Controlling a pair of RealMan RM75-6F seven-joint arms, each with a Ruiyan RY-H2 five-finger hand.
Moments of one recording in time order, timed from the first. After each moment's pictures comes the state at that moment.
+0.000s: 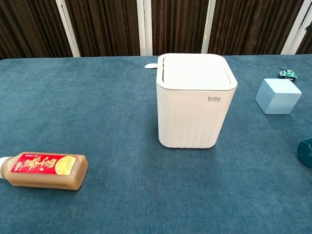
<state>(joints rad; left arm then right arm) 0.05 -1.15 -0.10 -1.63 1.54 1.74 0.11 0.26 -0.98 0.11 -1.95 -1.60 1.24 -0.17</state>
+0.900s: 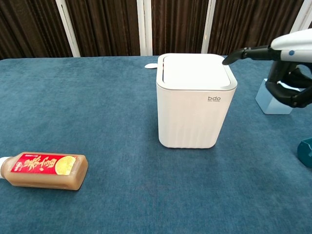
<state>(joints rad) 0.05 -1.15 -0.10 -1.65 1.51 1.71 0.13 0.52 -1.02 0.16 -2.18 -1.24 0.96 -0.58</state>
